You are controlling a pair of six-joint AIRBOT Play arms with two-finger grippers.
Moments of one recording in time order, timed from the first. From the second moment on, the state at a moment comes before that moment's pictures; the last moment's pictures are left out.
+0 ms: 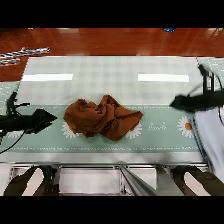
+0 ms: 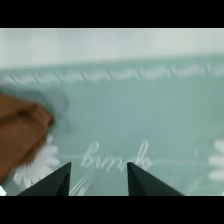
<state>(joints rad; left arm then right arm) 0.41 -0.84 0.52 0.85 -1.24 -1.39 -0.14 -0.90 0.78 -1.18 1.21 1.51</state>
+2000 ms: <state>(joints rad) 0.14 -1.14 0.55 0.65 -0.96 -1.14 0.55 -1.41 0.78 -0.56 0.78 1.41</state>
